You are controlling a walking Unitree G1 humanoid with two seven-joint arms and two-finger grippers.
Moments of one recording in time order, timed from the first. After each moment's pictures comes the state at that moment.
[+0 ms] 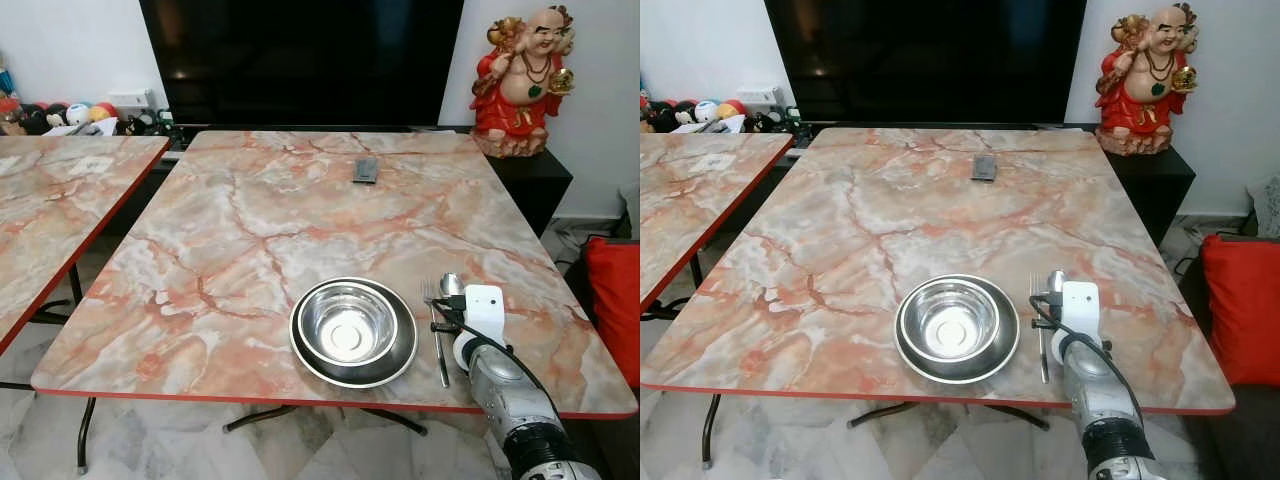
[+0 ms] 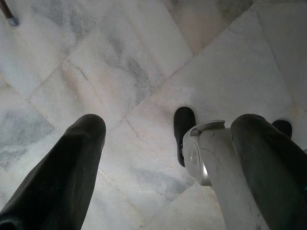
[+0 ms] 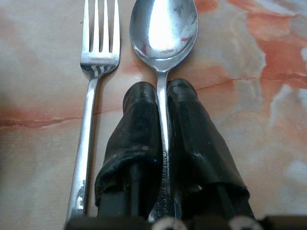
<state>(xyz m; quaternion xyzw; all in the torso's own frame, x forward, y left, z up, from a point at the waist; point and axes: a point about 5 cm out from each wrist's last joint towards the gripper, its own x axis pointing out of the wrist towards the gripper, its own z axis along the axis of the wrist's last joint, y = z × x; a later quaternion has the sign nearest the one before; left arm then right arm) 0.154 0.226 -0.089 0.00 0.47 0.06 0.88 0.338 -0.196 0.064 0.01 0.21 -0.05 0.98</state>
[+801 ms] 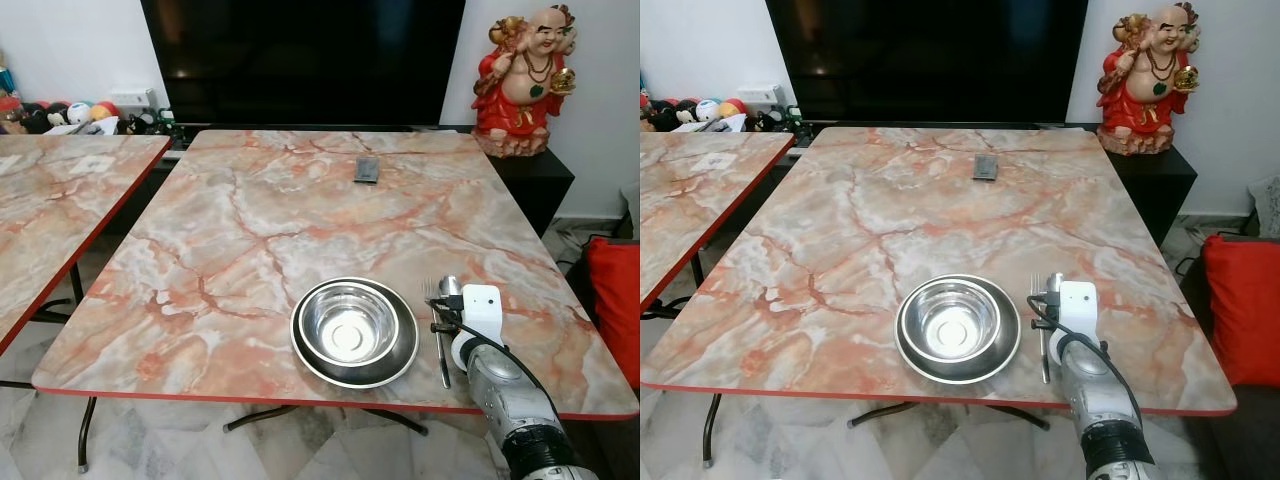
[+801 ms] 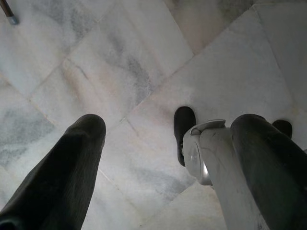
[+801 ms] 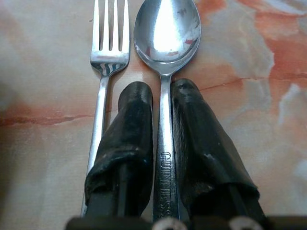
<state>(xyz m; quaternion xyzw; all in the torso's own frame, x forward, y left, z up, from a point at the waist) 0.154 0.226 -0.089 0.00 0.47 0.06 0.88 0.336 -0.194 0.066 0.01 0.22 -0.05 0.98</state>
